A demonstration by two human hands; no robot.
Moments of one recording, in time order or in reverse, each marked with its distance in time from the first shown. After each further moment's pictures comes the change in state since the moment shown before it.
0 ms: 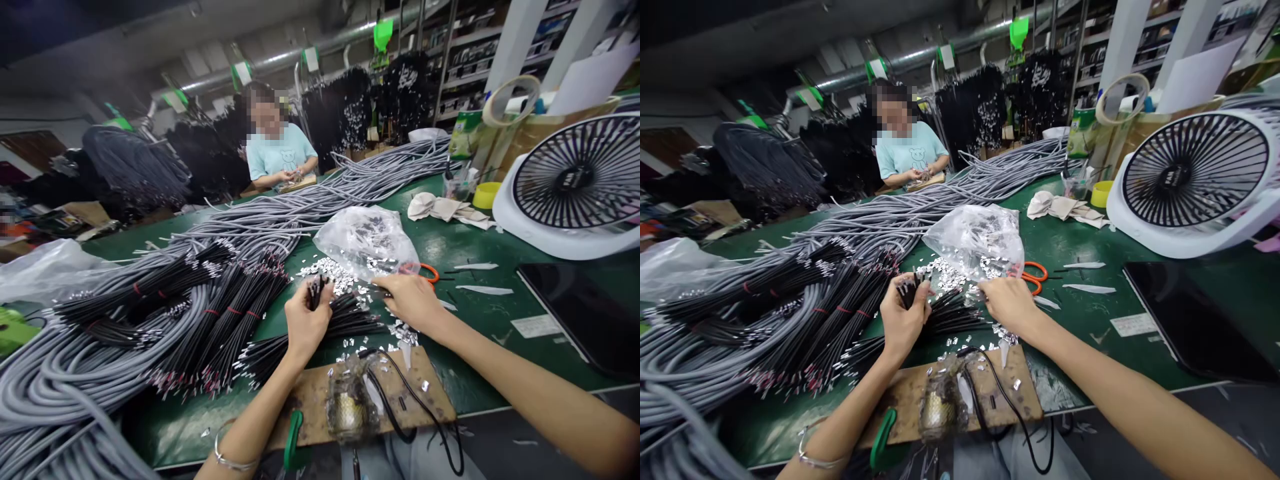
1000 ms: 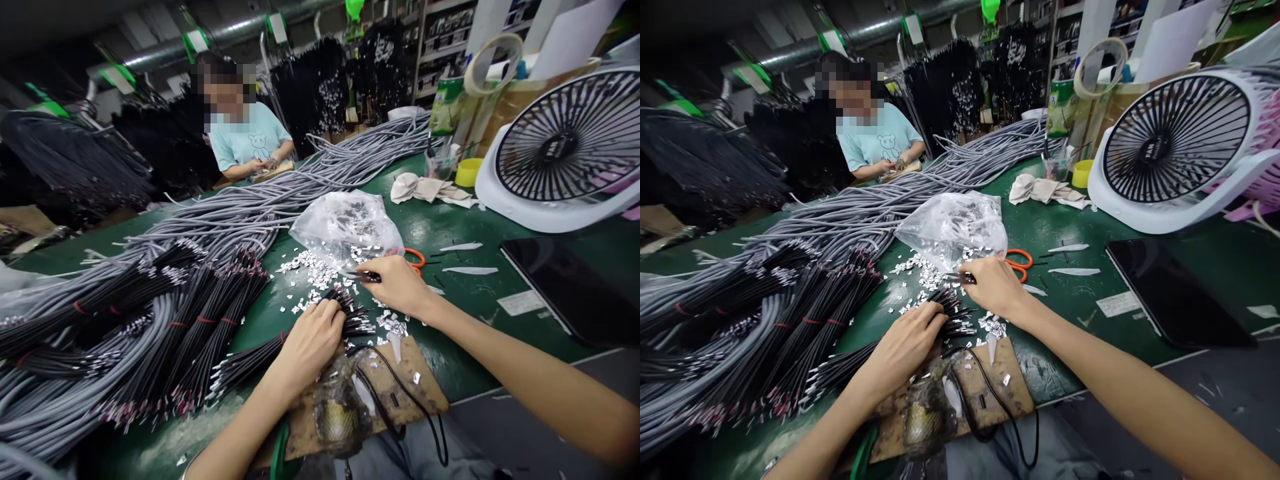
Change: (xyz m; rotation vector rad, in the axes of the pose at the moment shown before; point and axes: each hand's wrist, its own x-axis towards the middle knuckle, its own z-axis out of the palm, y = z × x) left_hand -0.016 0.012 -0.001 0.990 -0.783 0.659; right_hand 0.008 0.010 0.001 0.047 0.058 0.003
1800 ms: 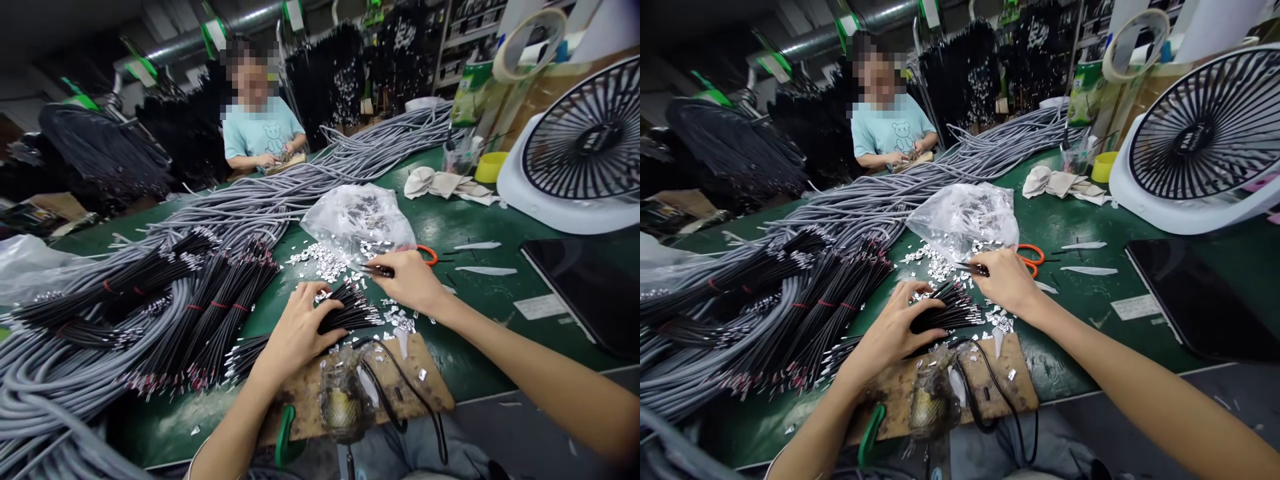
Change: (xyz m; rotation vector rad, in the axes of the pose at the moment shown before) left_hand -0.017 -0.015 -0.008 -0.234 0.210 -0.158; right_hand -0.002 0.005 -0.001 0.071 0.037 0.009
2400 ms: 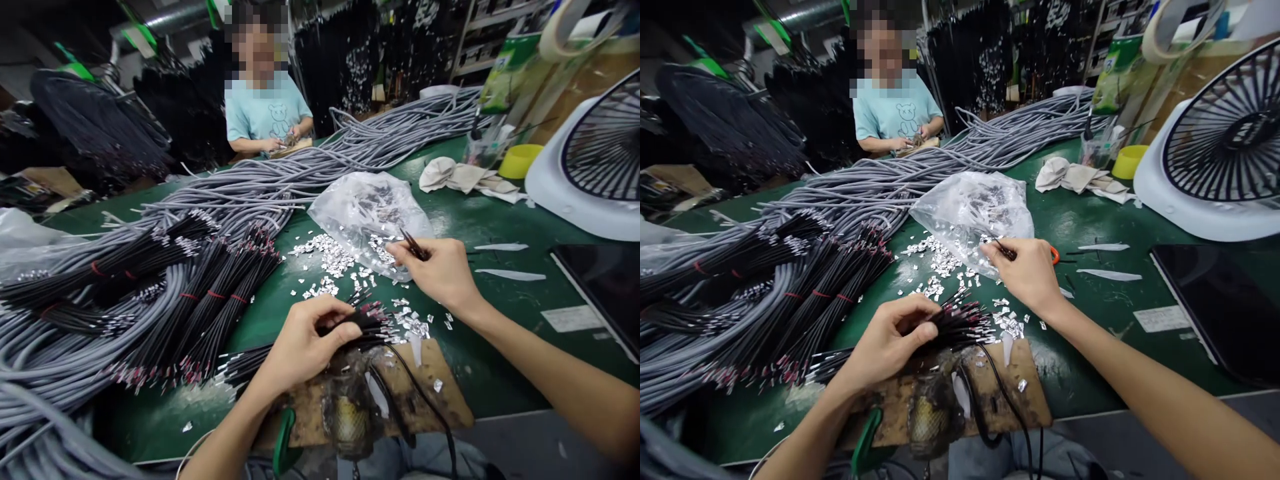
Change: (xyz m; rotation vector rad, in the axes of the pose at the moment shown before) left_hand -0.007 0.008 0.006 -0.806 -0.022 -0.337; right_hand 0.001 -0.015 -0.008 0.068 0.268 0.162
